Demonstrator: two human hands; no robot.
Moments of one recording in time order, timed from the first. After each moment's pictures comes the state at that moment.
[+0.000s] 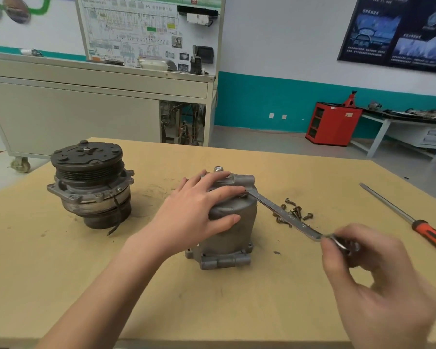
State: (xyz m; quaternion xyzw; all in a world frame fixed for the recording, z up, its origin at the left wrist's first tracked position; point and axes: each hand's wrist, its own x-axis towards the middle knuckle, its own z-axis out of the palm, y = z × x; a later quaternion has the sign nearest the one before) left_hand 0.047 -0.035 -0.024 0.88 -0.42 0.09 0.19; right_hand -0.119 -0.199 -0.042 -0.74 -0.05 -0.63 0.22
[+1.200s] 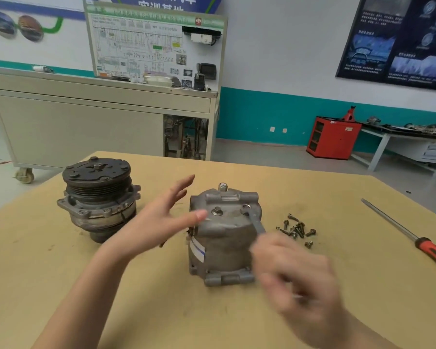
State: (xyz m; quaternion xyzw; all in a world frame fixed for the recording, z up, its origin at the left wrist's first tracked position) left_hand 0.066 0.015 -0.020 0.81 -0.32 -0.07 0.49; right_hand -0.078 -0.172 -0.022 -0.76 -0.35 -0.43 0.34
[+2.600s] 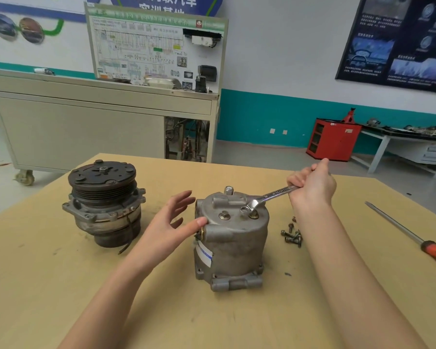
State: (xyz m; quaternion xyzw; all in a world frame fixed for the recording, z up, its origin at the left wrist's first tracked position) left_hand 0.084 0.005 -0.060 0.75 -0.26 -0.03 0.61; right_hand 0.058 -0.246 0.026 -0.27 0.18 -0.40 0.86
